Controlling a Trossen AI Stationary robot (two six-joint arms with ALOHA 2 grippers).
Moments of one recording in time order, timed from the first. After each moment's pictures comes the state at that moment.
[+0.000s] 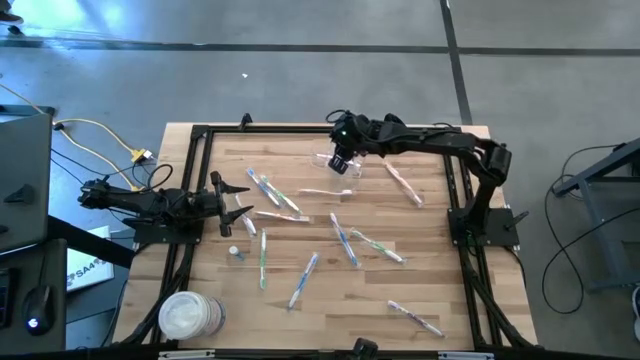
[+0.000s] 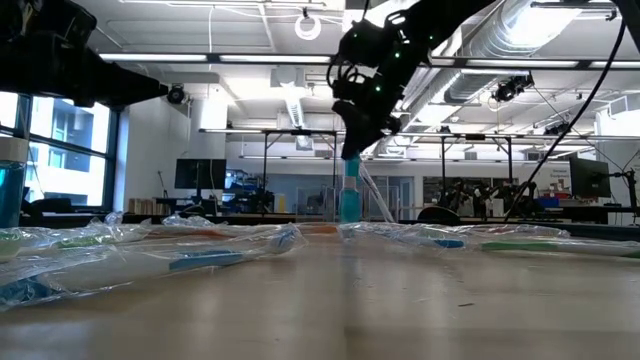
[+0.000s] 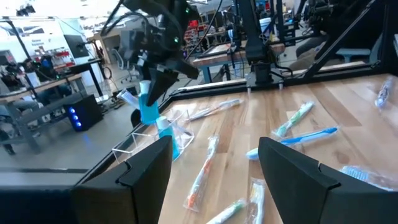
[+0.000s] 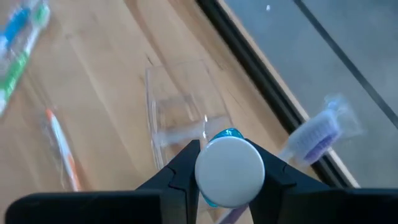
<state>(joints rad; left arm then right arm) -0.22 0.02 0.04 0.03 -0.49 0.22 -0.41 1.81 1.40 -0.46 0.20 0.03</state>
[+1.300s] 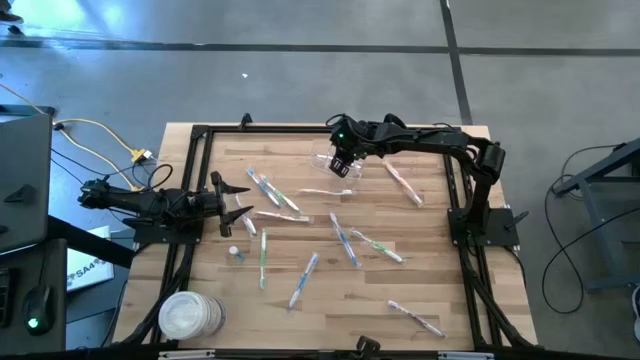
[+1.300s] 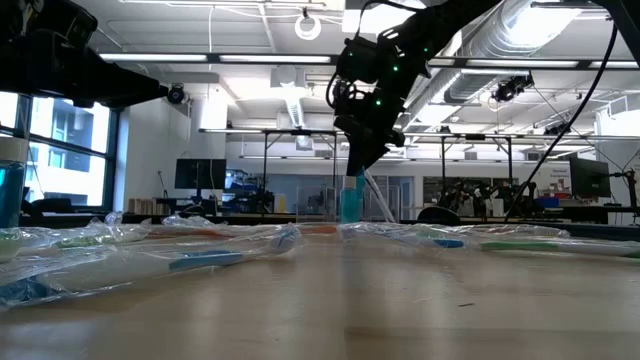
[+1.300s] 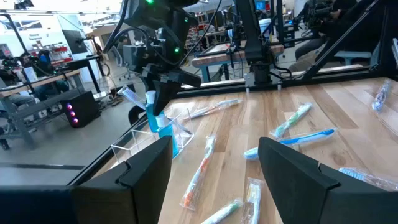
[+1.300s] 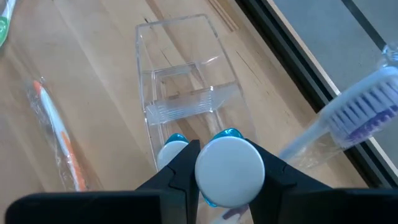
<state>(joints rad) -0.22 0.02 0.04 0.01 -0.49 0.18 -0.44 1.87 1.40 -0.52 0.16 0.08</state>
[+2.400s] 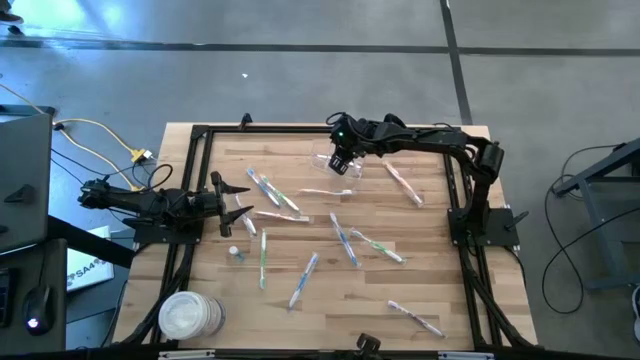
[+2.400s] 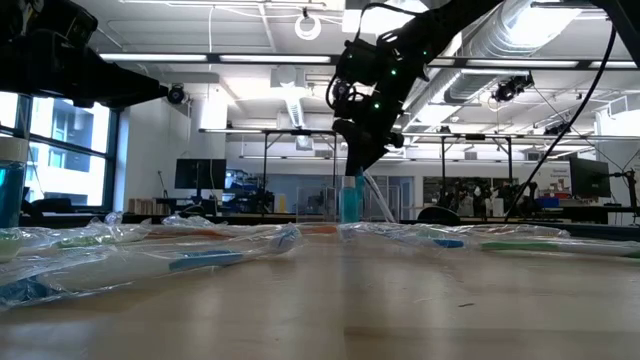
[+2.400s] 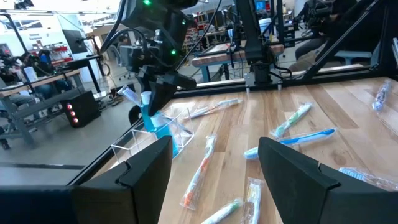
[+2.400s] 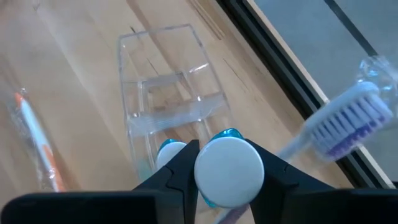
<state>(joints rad) -0.22 0.02 0.04 0.01 -0.49 0.18 -0.44 1.87 1.40 -0.49 0.18 0.07</state>
